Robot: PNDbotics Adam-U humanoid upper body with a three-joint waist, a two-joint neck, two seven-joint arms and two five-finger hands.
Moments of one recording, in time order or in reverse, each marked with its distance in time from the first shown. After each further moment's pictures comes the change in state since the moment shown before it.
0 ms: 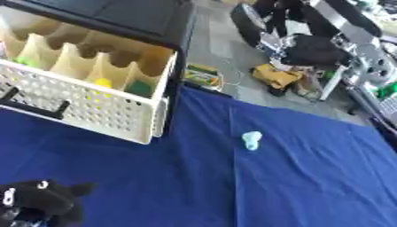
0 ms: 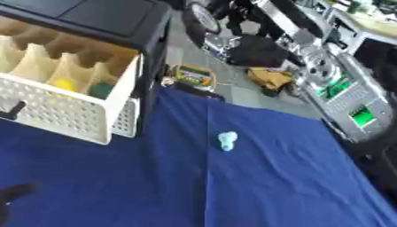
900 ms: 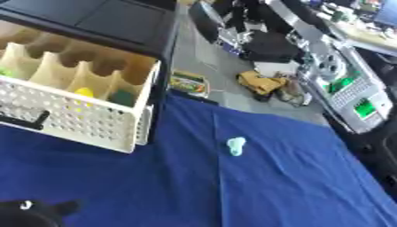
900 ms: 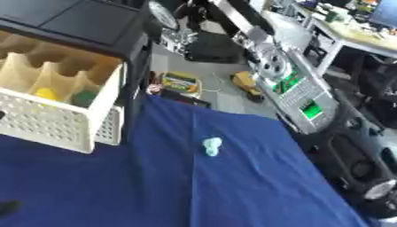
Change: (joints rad) left arm 0.000 -0.034 -0.017 0.000 -0.008 0.047 -0.020; right arm -0.089 0.063 0.053 0.040 0.028 0.013 0.027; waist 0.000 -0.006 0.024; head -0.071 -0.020
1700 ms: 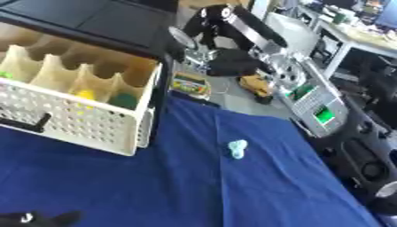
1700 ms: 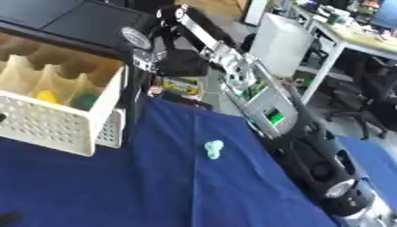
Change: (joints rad) left arm -0.003 -0.027 -0.017 0.000 -0.009 0.024 -0.024; right arm -0.054 0.064 0.057 0.073 0.096 -0.002 0.052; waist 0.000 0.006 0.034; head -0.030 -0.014
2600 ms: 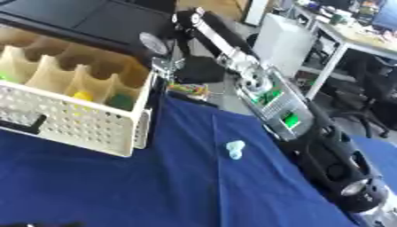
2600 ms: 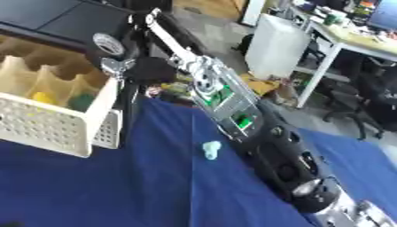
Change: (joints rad) left arm 0.000 -0.028 -0.015 0.000 -0.004 0.041 -0.028; right arm -0.059 0.068 0.067 0.035 0.141 0.018 -0.049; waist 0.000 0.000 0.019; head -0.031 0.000
